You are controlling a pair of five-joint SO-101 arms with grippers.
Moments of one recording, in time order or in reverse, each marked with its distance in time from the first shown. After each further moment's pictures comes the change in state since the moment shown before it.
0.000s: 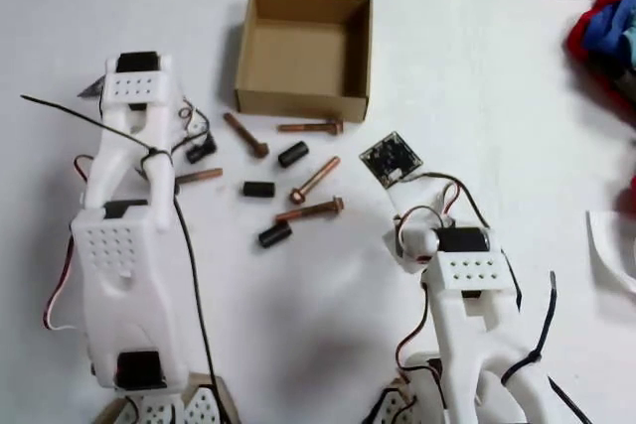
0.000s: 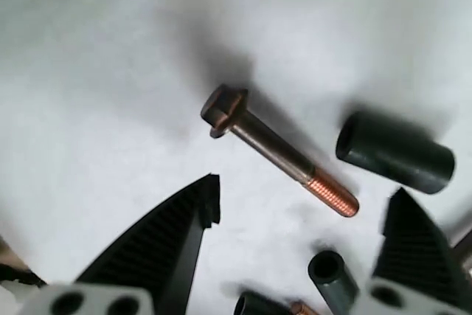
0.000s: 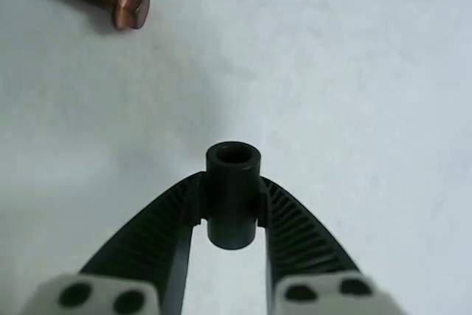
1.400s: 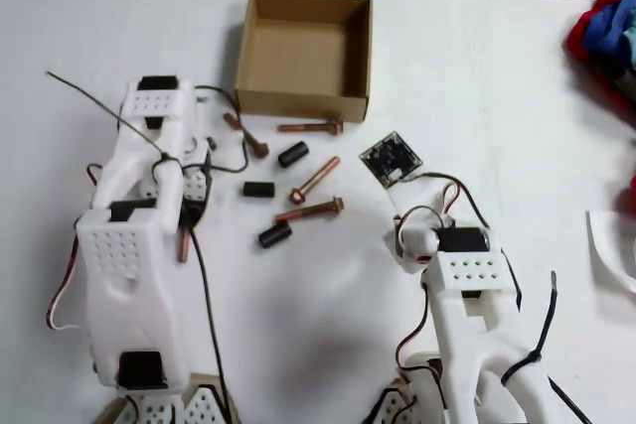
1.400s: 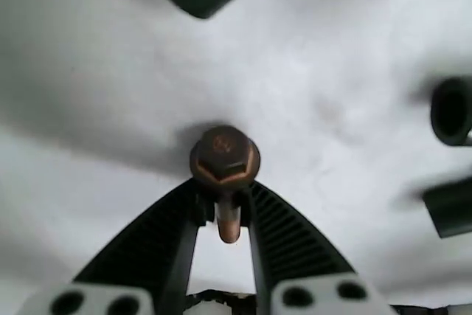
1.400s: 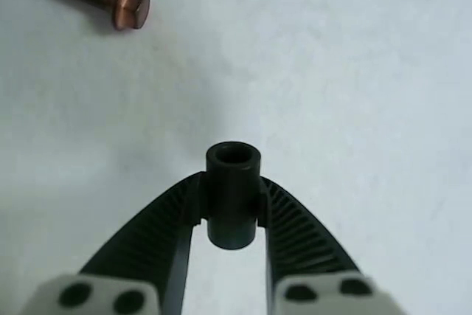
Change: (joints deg) left arm 2.5 -1.8 14.9 -1.0 -57.8; right arm 0.0 0.0 0.0 0.0 0.0
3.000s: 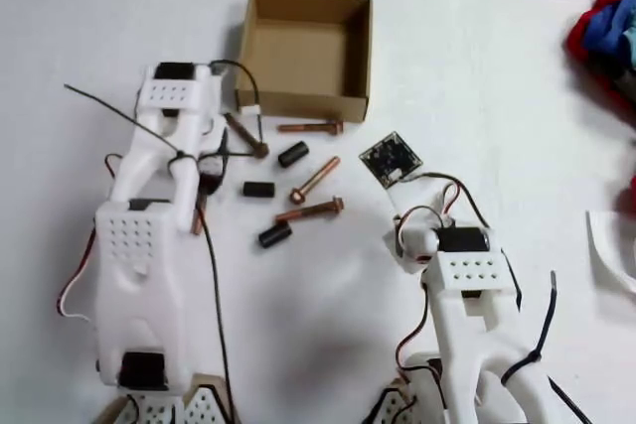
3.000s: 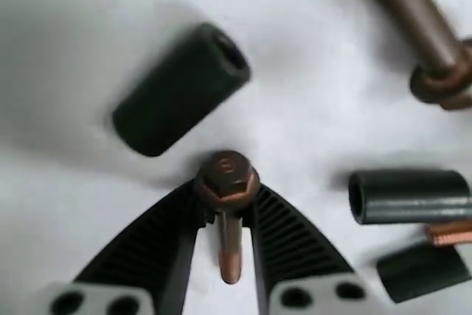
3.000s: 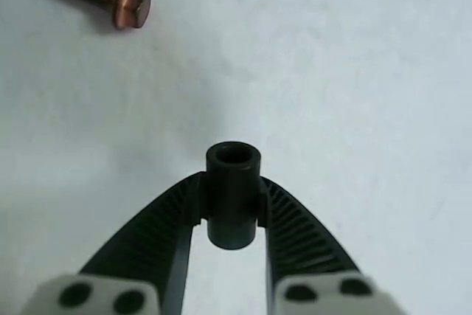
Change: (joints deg) left arm 3.3 10.1 -16.4 -3.5 -1.3; right arm 0.0 0.0 0.0 0.1 0.0
